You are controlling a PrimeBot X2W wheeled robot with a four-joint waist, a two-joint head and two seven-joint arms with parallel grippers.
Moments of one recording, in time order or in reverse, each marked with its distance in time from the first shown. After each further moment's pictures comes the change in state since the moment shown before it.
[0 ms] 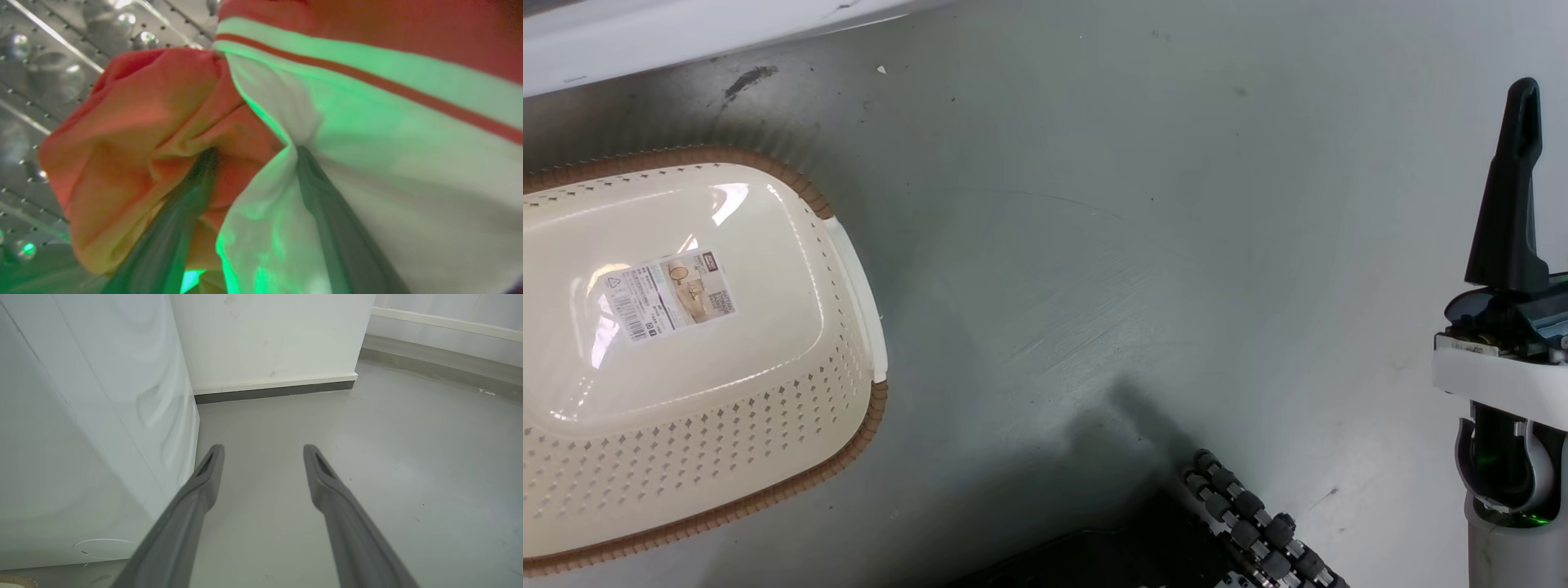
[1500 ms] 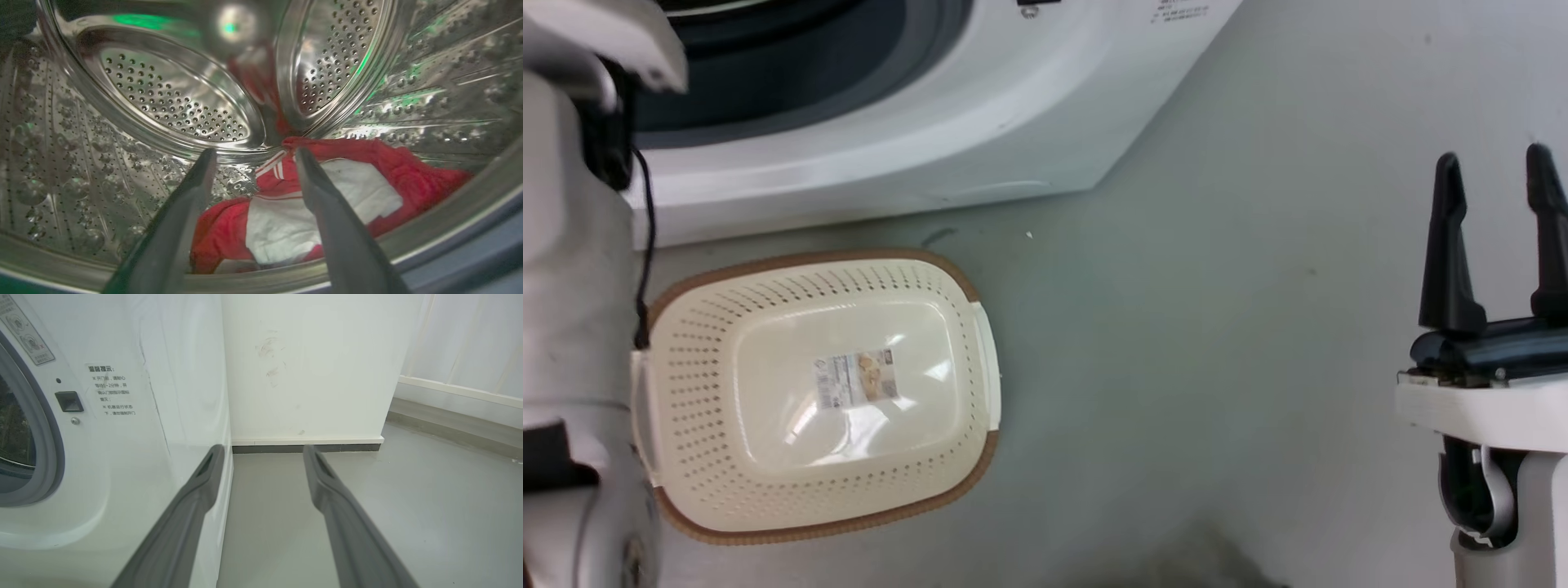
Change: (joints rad) left arm 0.783 -0.255 0.413 -0.327 0.138 -0.002 -1.076; right arm 0.079 0.000 -0.007 0.082 -0.203 0.000 0.000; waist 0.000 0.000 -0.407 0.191
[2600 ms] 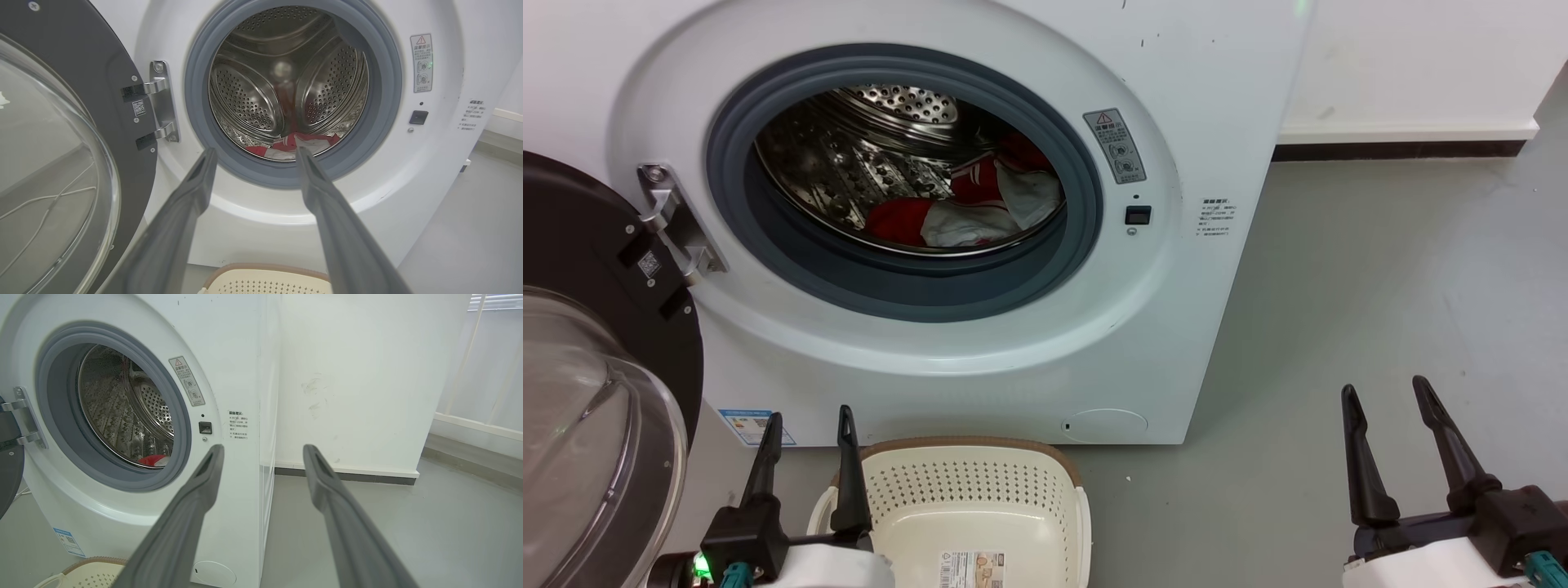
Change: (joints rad) left arm 1.170 -0.263 -0.056 -0.745 -0.101 0.175 -0.040; right arm 0.328 0.002 0.037 0.113 -0.095 0.000 0.000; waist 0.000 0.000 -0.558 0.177
